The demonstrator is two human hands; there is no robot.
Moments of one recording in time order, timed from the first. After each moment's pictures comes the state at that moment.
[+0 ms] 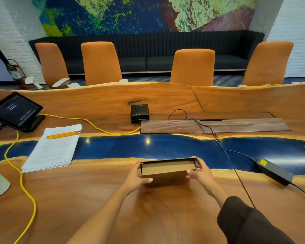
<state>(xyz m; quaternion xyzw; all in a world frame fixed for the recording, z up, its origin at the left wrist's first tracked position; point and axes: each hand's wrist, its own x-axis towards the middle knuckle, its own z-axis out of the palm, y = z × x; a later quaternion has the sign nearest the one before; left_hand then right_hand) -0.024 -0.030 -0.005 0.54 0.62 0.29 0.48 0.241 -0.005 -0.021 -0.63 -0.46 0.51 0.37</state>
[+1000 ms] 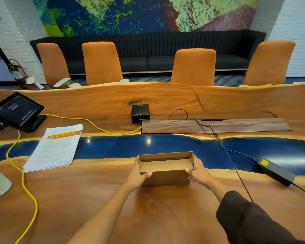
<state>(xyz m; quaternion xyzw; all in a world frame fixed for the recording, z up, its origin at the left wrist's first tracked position) -0.017 -0.024 -0.003 0.54 0.66 0.27 0.45 0.231 0.011 -0.019 -0.64 -0.59 0.43 0.22</state>
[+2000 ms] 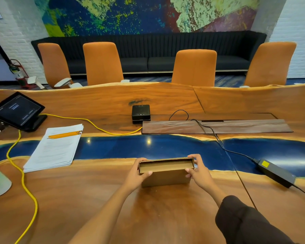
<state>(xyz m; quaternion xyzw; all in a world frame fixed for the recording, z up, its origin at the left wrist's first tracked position) -0.028 -0.024 -0.012 0.59 0.61 0.34 0.42 0.229 -0.001 -0.016 -0.64 -0.60 0.37 0.31</state>
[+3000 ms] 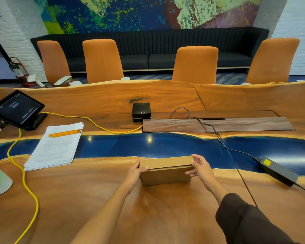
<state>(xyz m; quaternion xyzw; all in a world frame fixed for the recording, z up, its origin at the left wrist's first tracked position) -0.025 -0.016 -0.014 0.39 0.63 0.38 0.55 0.227 0.005 -0.012 -0.65 -0.46 0.48 0.38</state>
